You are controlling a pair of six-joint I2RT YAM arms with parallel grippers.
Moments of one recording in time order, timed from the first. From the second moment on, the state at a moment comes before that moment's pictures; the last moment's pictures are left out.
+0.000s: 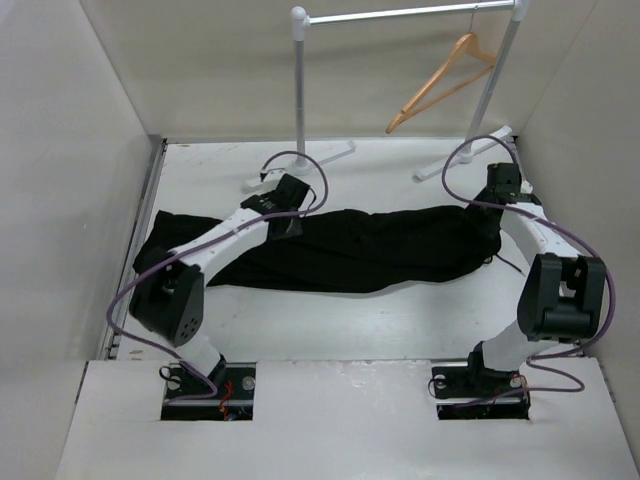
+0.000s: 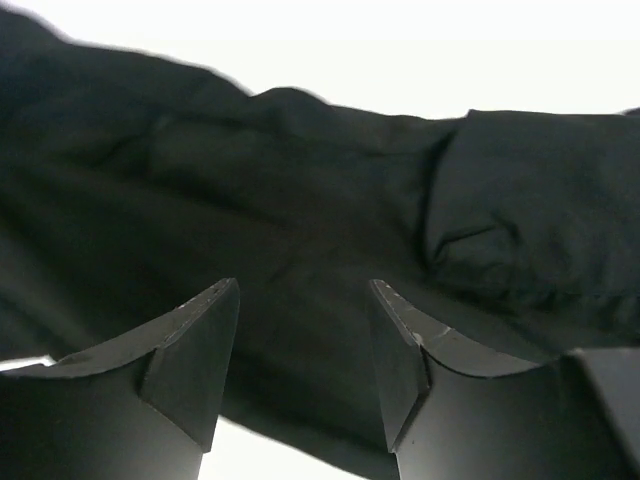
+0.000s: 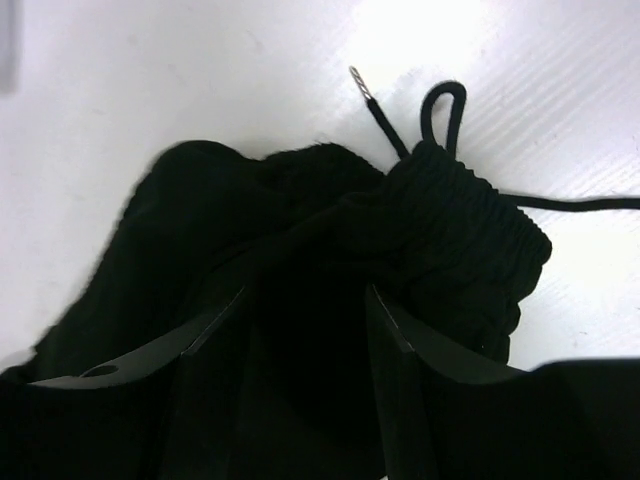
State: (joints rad) left arm -0.56 1.59 1.18 -0.62 -0.47 -0.64; right arm -0.10 1.55 1.11 -0.52 0.18 0.66
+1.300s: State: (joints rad) left arm -0.75 1.90 1.38 -0.53 -0.17 -0.62; right arm -0.06 1.71 1.25 -0.62 0.15 0.58
